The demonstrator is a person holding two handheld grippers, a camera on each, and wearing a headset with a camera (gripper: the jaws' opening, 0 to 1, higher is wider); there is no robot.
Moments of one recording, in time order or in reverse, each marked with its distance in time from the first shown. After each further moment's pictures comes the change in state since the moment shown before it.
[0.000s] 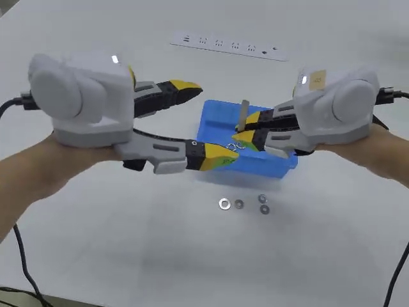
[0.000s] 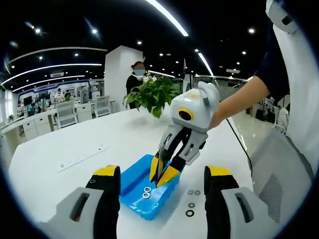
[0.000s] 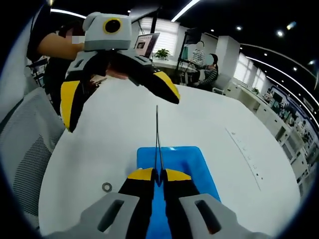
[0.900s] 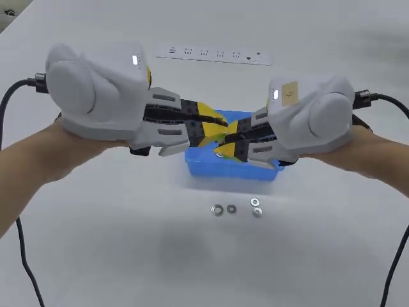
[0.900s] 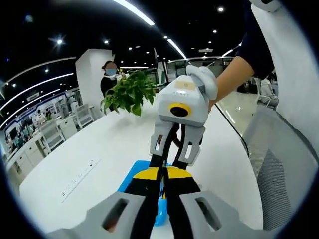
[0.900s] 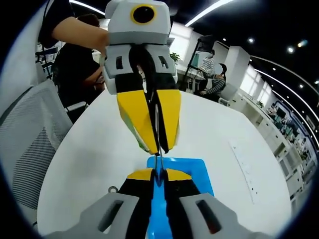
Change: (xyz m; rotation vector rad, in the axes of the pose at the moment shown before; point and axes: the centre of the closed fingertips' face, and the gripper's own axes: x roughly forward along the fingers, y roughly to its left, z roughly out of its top) left arm 0.010 -0.020 0.011 0.235 0.071 -0.132; right arm -0.005 0.013 0.020 -0.105 -0.035 0.001
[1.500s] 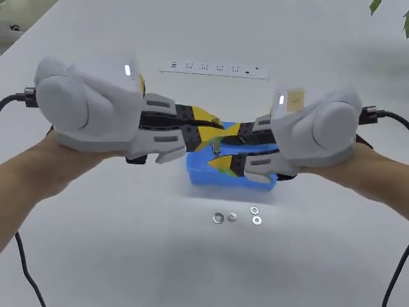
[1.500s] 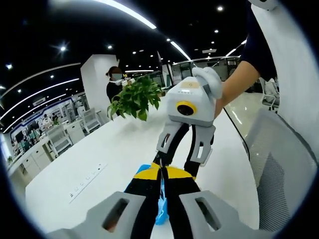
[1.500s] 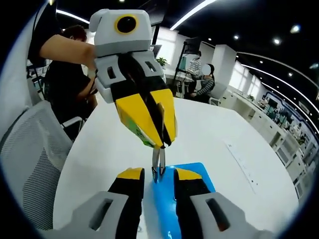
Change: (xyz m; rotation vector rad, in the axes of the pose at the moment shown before) left arm -0.022 -0.001 0.016 -0.010 -0.030 0.060; right arm -0.018 0.008 0.018 0.124 -0.038 -0.072
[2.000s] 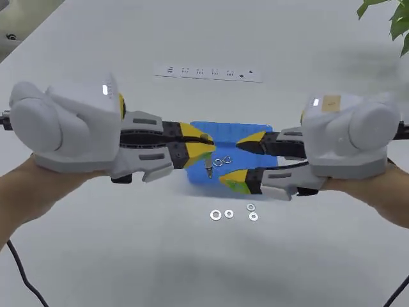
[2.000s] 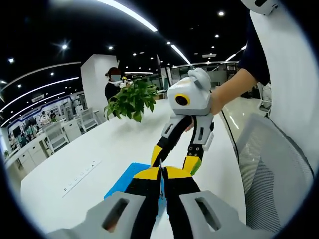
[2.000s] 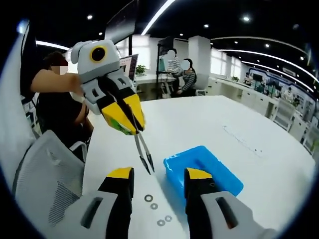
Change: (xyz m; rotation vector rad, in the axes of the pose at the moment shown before) left arm -0.011 -0.030 -0.003 -0.035 -0.021 -0.028; right arm -0.039 0.020 -0.011 0.353 -0.074 -0.055
